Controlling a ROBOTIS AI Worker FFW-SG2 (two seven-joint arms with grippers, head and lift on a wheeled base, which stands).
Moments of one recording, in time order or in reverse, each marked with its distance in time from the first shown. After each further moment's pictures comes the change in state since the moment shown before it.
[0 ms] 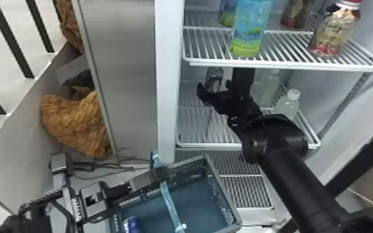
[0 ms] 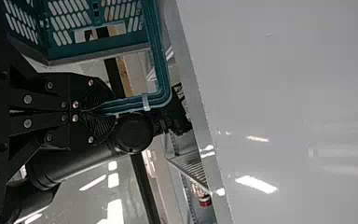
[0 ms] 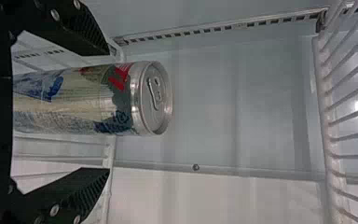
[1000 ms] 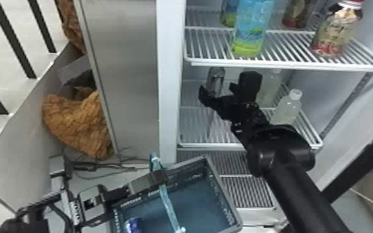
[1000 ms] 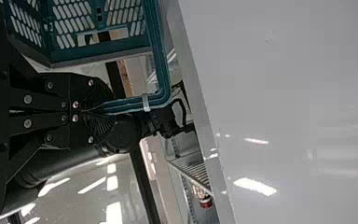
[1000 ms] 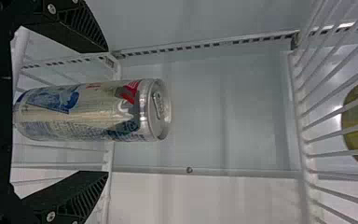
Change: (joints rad) left arm 0.023 -0.002 0.019 -0.024 -0.006 0.009 -0.001; right arm 0.111 -0.002 -0.046 -0.142 0.021 -0.020 0.032
